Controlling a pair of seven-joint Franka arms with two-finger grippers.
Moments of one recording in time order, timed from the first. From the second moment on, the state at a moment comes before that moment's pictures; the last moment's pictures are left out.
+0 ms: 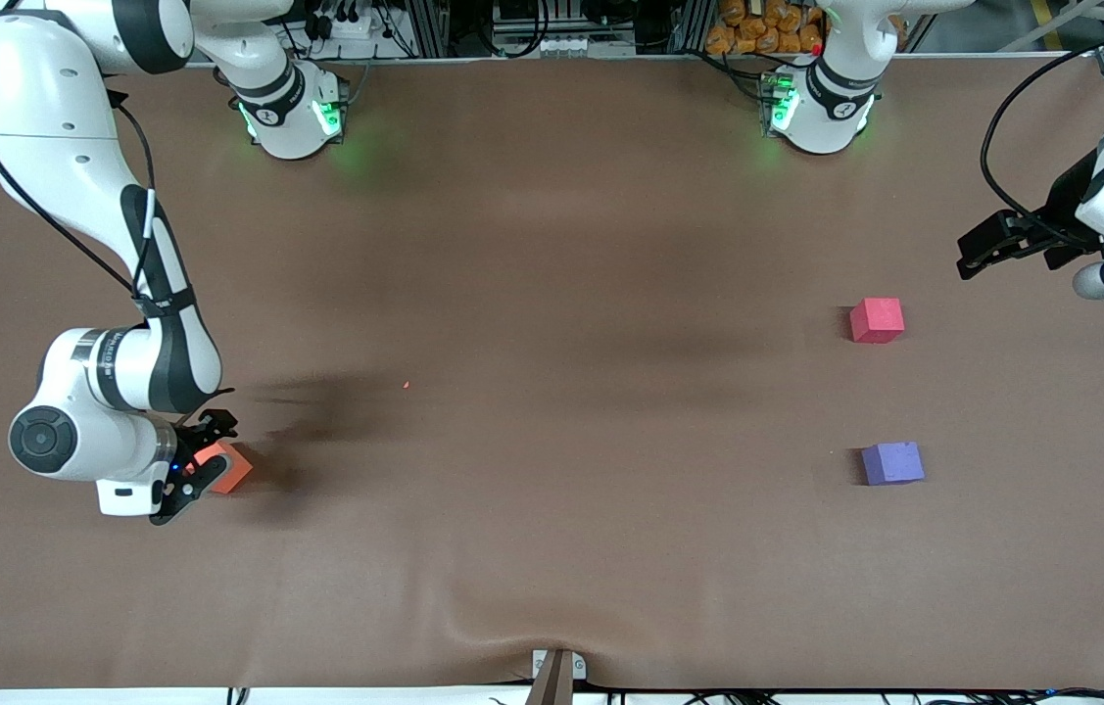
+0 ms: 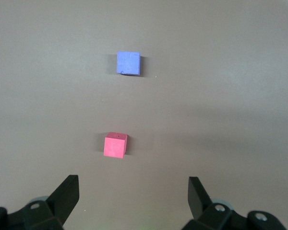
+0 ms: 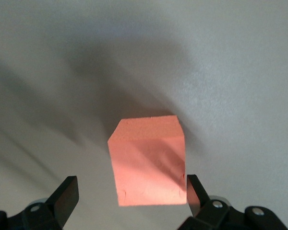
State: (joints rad) left arm 0.00 0.02 -0.12 -1.55 0.01 1.56 -0.23; right arm 0.07 0.73 -0.11 -1.51 0.02 2.11 -0.83
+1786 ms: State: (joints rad) left arm 0.01 0.02 -0.11 -1.55 0.01 1.56 -0.23; right arm 0.21 0.75 -0.04 -1.43 0.33 2.17 -0.71
